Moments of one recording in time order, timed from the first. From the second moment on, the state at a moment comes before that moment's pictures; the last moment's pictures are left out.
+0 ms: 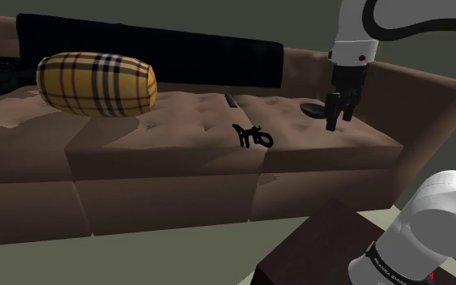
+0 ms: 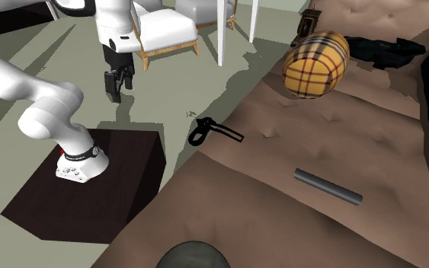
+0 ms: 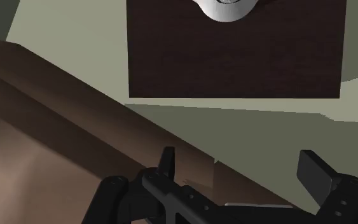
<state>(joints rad) -0.01 -0.76 0.06 -2.38 -0.06 1.46 0.05</state>
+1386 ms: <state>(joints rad) 0.03 -0.19 0.17 -2.25 -0.36 2.06 -0.05</state>
